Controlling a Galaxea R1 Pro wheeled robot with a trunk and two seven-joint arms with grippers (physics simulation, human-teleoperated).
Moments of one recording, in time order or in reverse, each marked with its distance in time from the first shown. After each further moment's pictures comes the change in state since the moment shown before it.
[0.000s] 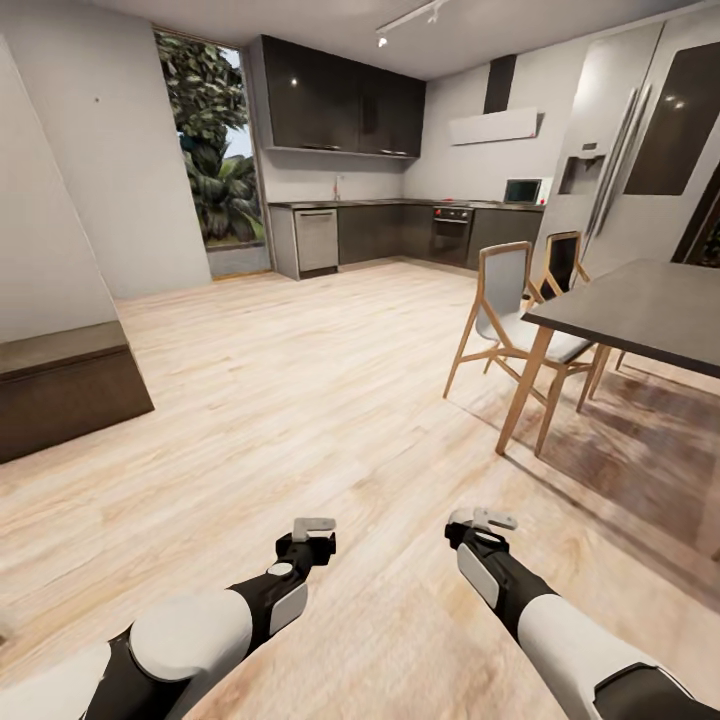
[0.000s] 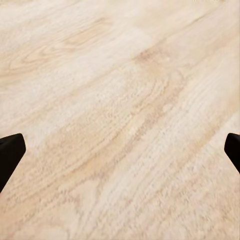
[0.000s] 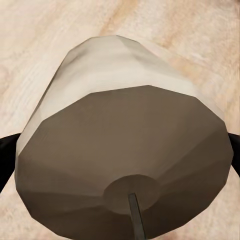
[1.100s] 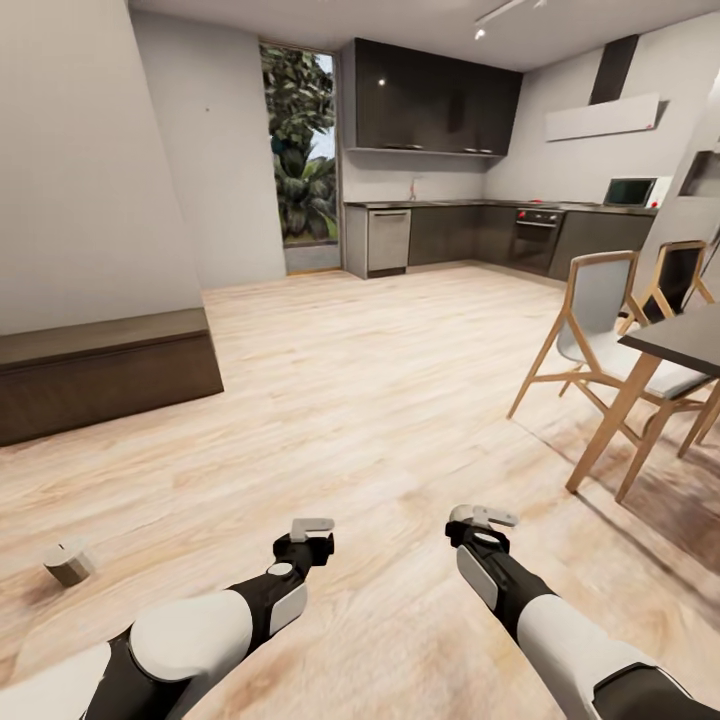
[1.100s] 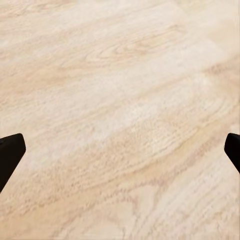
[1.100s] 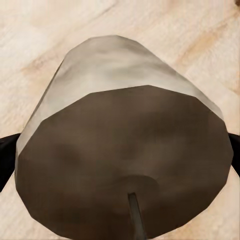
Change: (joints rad) left arm 0.000 0.000 -0.001 0.001 0.000 0.007 0.025; right arm 0.000 0.003 -0.001 0.005 0.042 -0.026 0.000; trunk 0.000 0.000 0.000
